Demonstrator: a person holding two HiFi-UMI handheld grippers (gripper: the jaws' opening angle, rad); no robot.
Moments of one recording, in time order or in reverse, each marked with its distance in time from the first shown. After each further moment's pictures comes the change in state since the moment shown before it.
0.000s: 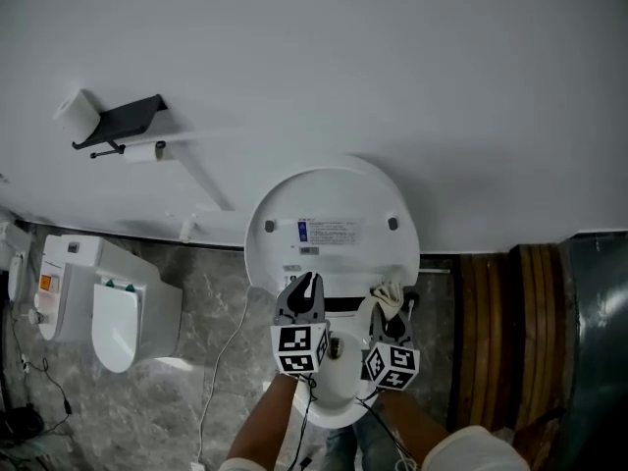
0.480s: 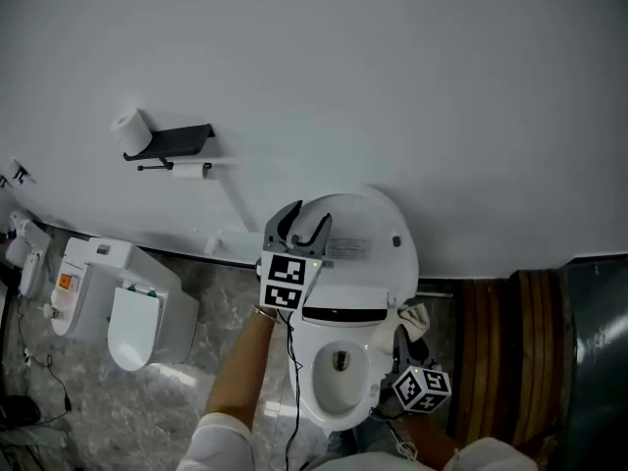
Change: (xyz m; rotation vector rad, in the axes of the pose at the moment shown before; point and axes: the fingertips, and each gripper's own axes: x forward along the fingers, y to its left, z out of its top) left arm 0.011 0.009 0.224 0.387 -0.176 -0.086; right arm -0.104 0.016 0.083 0.152 -0.059 0.111
